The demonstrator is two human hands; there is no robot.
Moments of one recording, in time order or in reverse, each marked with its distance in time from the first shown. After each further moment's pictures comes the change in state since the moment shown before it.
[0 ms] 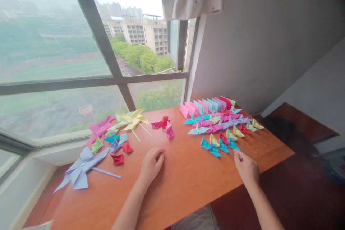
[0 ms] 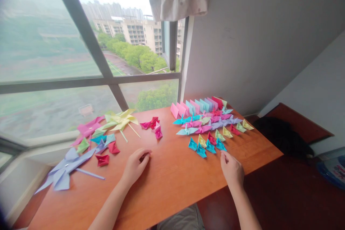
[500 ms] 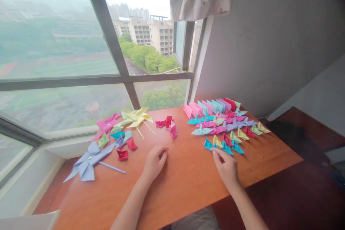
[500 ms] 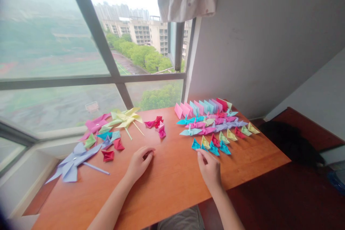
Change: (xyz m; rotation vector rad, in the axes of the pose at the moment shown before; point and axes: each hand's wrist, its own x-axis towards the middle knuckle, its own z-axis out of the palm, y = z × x) left_hand -0.001 0.001 0.003 -0.070 0.031 -0.042; right_hand -0.026 -0.117 -0.013 0.543 -0.037 -0.274
